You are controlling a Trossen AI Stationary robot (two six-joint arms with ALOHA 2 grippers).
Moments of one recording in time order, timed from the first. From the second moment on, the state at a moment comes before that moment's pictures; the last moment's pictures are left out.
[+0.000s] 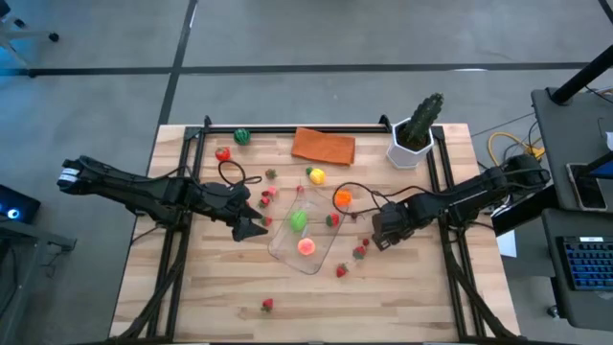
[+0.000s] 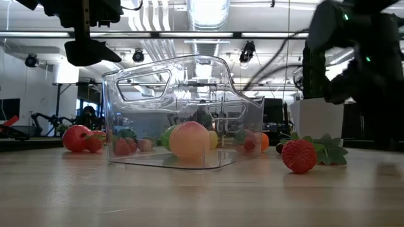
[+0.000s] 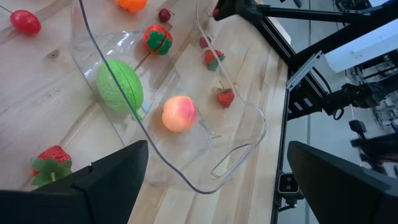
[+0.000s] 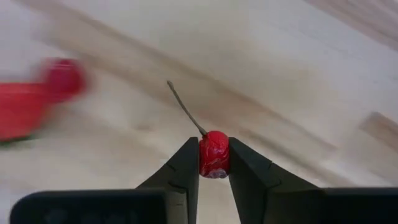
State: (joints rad) left arm -0.16 0.90 0.68 -0.32 0.01 -0.86; right arm 0.22 1.36 0.68 -0.77 -0.08 1.29
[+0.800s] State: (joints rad) left arm -0.17 0.90 0.68 -0.32 0.03 -0.86; right arm 0.13 1.89 1.62 -1.00 0.18 0.76
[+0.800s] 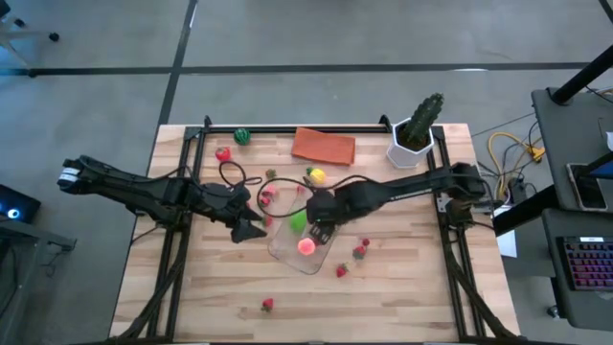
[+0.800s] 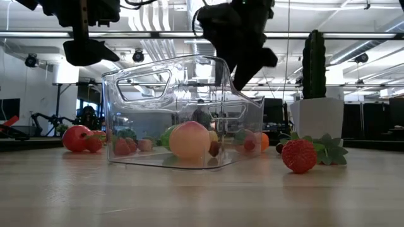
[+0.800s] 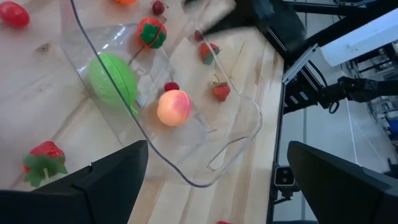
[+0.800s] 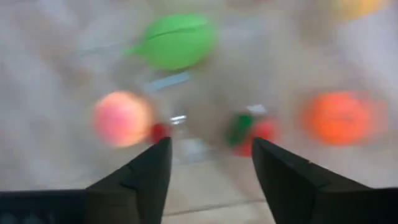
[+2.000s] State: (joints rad) left arm -0.16 1.19 0.65 -0.48 -0.15 -0.26; right arm 0.23 1.39 1.23 -1.22 0.36 1.31
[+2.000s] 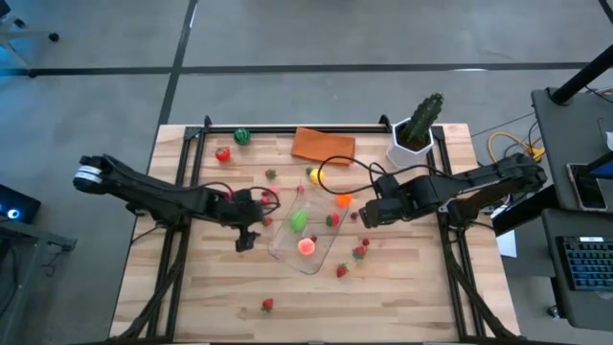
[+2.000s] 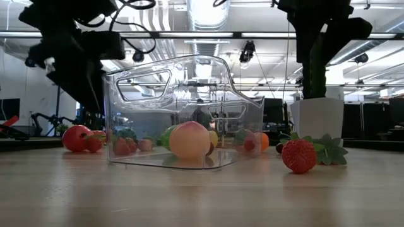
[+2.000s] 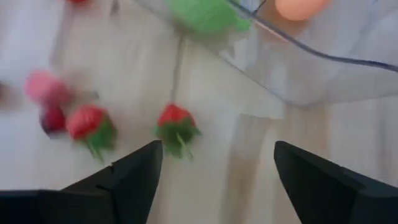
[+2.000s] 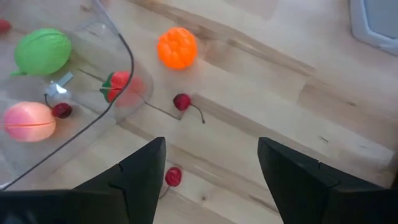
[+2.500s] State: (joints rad) left arm -0.14 1.39 0.66 -0.38 -0.19 -0.07; right arm 0.23 1.40 1.23 -1.20 0.37 1.31
